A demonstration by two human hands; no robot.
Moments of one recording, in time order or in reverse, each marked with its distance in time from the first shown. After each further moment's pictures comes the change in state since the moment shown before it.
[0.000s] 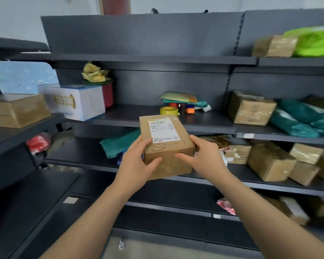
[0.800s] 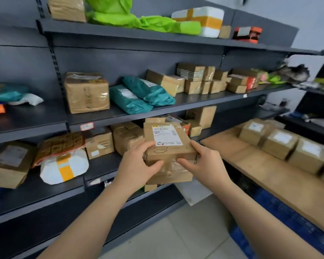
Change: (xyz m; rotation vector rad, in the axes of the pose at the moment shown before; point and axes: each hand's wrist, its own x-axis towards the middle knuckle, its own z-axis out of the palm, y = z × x) left_hand -0.001 0.261 0.396 -0.286 -0.542 0.368; right_hand -0.184 0.273 -0.297 -0.341 0.390 0.575
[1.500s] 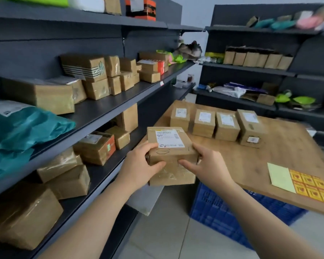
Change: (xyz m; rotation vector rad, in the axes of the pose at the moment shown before) left_hand 0.229 0.040 0.227 -0.226 -0.537 0.355; right_hand 0.100 0.179 -0.065 -0.179 0.325 0.487
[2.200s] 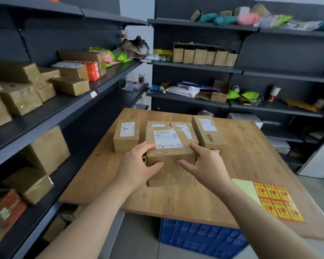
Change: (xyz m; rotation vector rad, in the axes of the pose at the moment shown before) left_hand 0.245 0.040 0.179 -0.110 -0.176 0.112; right_hand 0.170 0.182 -0.074 -0.189 0.148 0.224
